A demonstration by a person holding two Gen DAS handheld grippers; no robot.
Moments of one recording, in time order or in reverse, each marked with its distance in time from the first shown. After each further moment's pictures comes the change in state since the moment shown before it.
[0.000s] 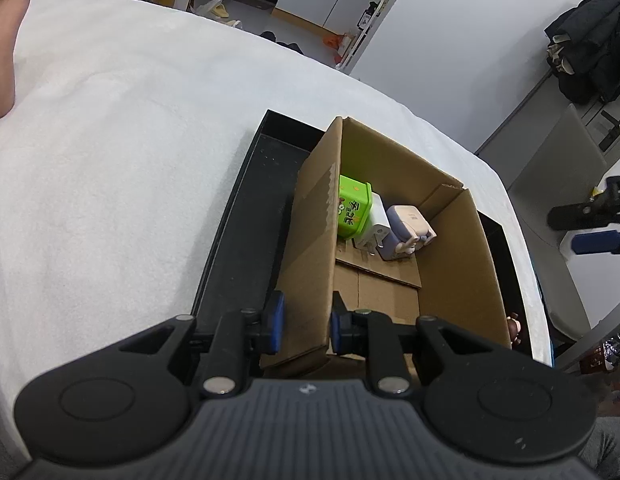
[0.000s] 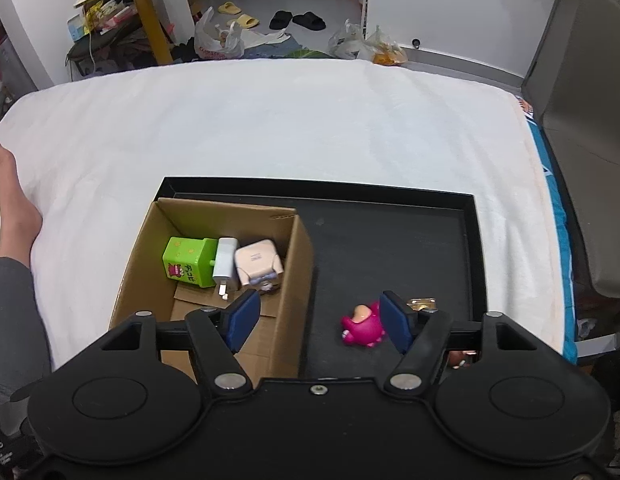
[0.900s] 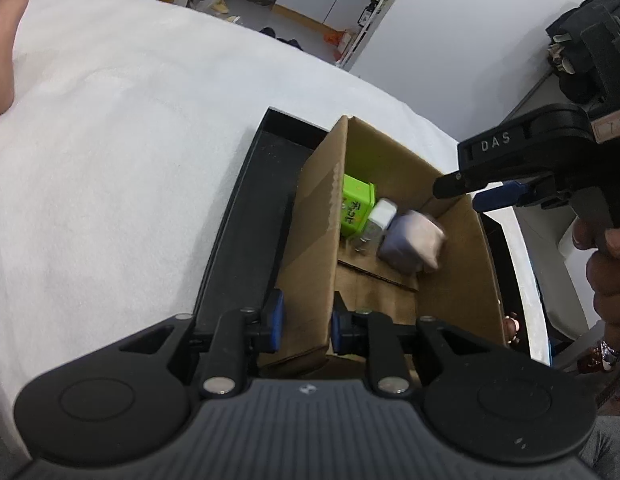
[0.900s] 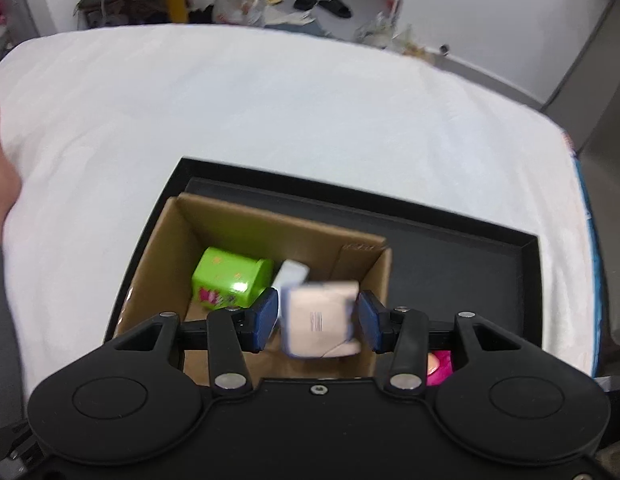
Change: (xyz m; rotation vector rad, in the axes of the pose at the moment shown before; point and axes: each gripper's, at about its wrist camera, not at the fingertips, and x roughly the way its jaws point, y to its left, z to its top) left arm -0.001 -0.001 0.004 -0.004 0.009 -0.001; right arm 0.068 0.080 0.023 -0.135 0.031 -0.078
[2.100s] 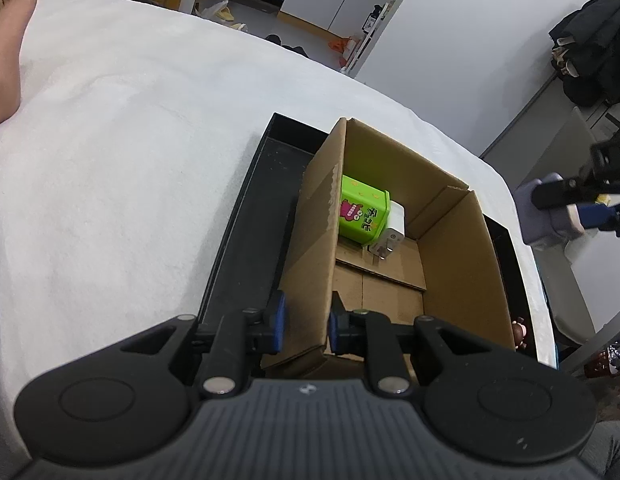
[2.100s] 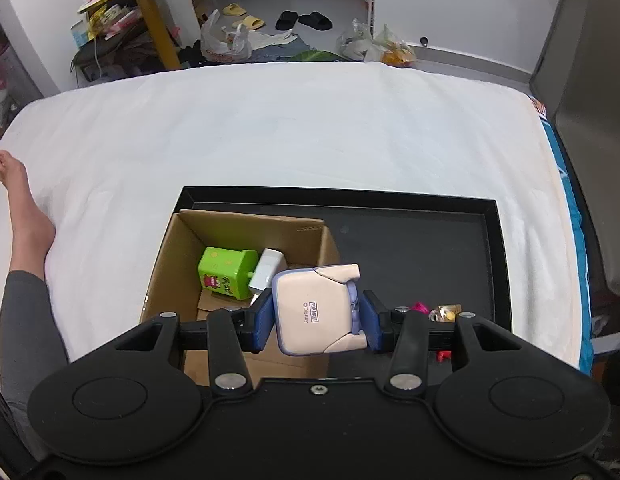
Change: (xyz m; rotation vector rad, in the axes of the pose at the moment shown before) left arm -0.004 0.001 -0.003 -0.005 -0.018 0.017; right arm -0.055 -0.060 -0.017 0.142 -0.024 0.106
